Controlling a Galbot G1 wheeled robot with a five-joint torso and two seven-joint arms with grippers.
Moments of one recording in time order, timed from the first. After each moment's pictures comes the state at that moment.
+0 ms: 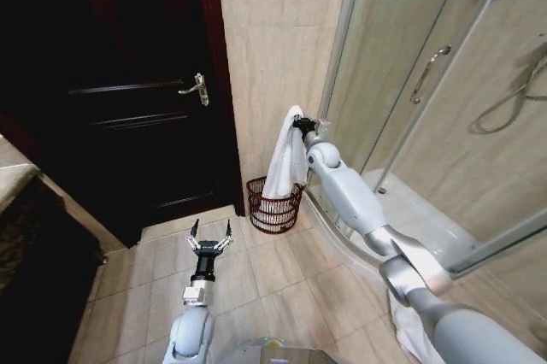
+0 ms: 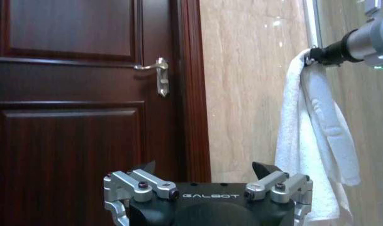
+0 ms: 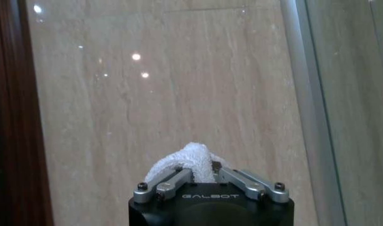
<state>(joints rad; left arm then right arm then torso) 1.60 -1.59 -0.56 -1.89 0.08 -0.44 -0.02 -0.24 1.34 -0.05 1.25 0.69 -0.10 0.26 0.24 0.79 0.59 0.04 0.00</state>
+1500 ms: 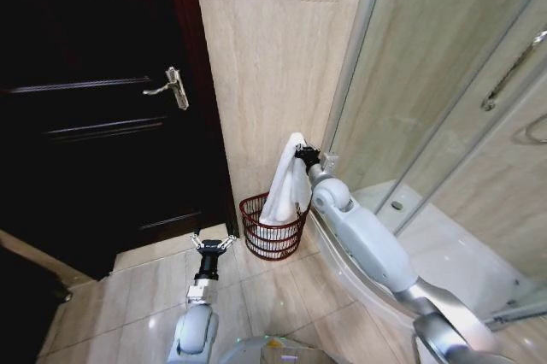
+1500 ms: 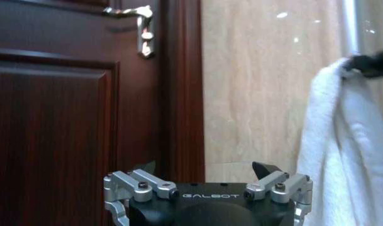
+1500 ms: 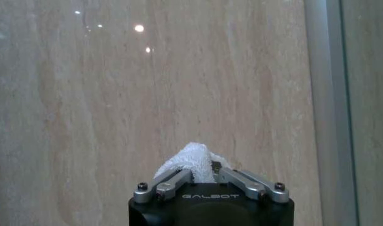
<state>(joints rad) 1.60 -1.60 -0.57 -1.91 0.01 -0.41 0.02 -0.54 1.15 -0.08 1.70 0.71 -0.19 0.40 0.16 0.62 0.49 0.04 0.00</state>
